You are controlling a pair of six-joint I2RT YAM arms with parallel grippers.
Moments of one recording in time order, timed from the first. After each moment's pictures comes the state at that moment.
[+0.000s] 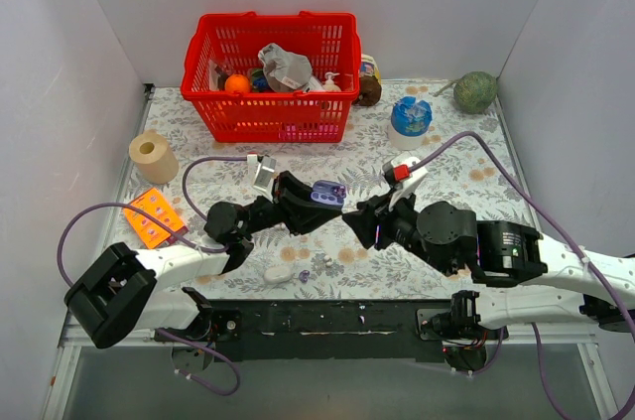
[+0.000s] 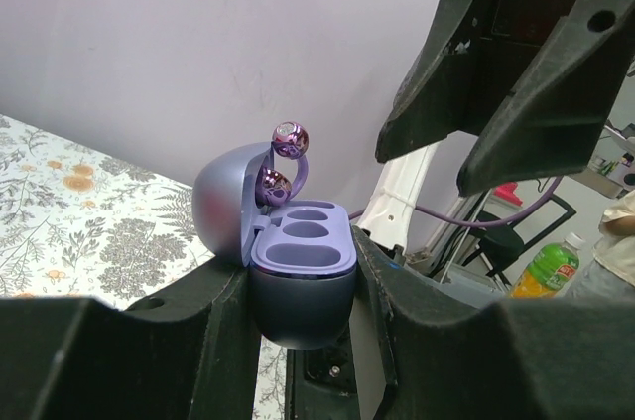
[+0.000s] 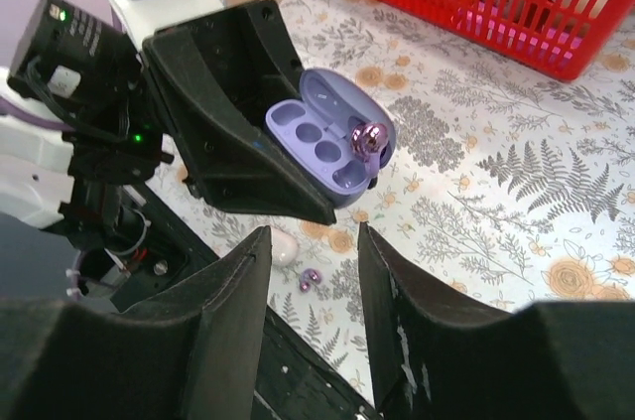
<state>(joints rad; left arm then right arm) -0.76 1.24 0.41 1.37 0.57 -0.77 1.47 0.88 1.16 -0.59 0.61 0.41</state>
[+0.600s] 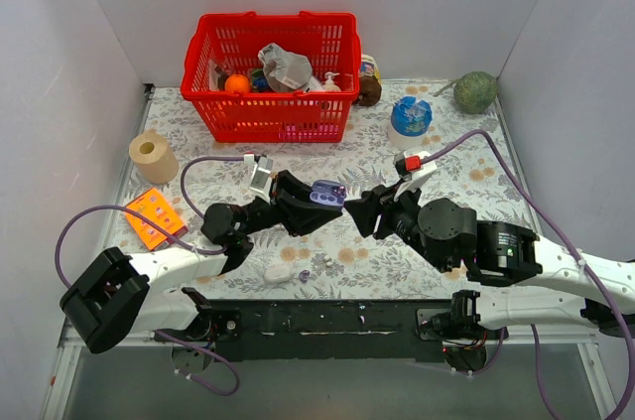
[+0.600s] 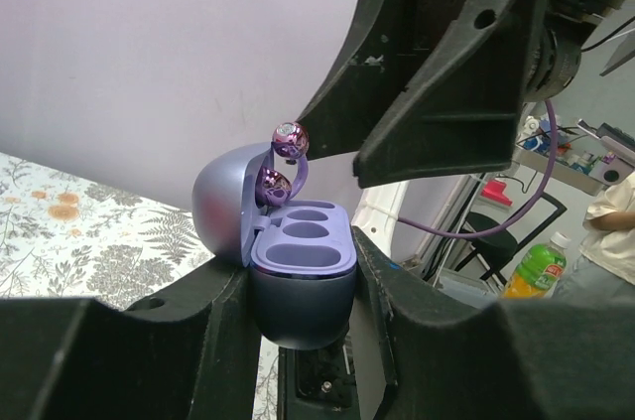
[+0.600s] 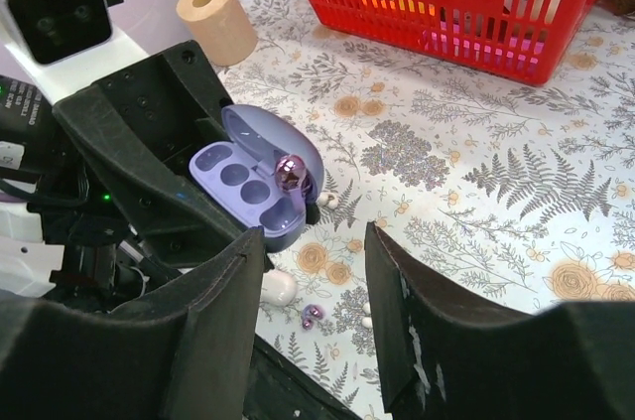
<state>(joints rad) -0.78 1.21 0.43 1.37 0.58 -0.77 1.43 0.87 1.11 -0.49 0.69 0.47</state>
